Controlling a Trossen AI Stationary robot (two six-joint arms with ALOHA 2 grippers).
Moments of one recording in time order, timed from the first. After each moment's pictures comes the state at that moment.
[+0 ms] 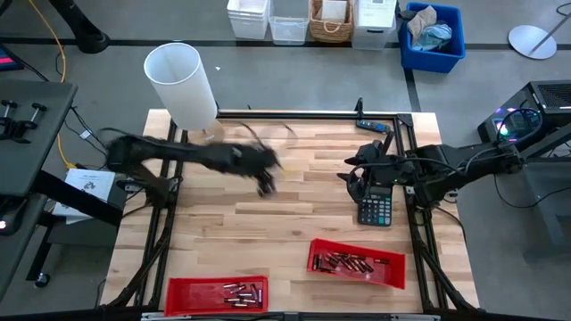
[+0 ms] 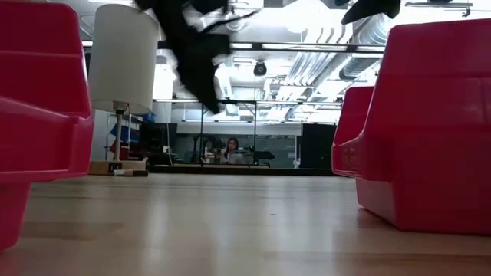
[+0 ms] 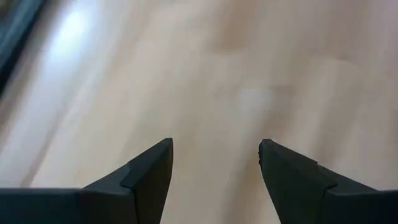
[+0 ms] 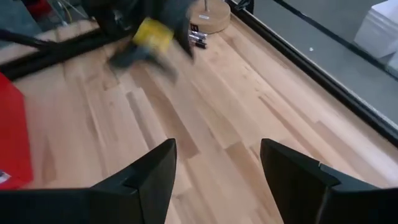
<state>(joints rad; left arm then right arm) 0.04 1.65 1.23 -0.65 -0.26 -0.19 0.22 1.10 1.18 -0.81 0.50 0.54</state>
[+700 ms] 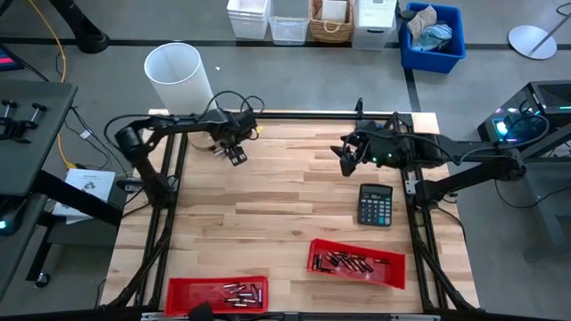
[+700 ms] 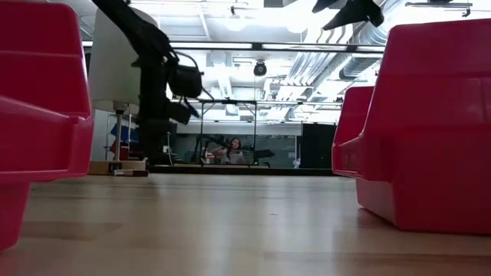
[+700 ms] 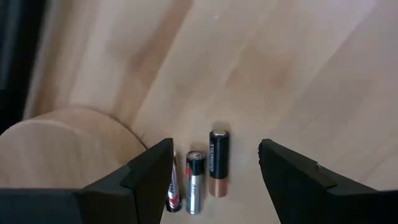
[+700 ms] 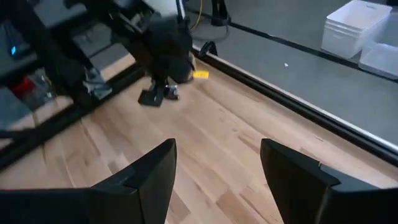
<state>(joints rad) 0.60 1.71 1.08 -0.85 -0.24 0.10 0.02 1.11 1.18 -0.64 0.49 0.54</state>
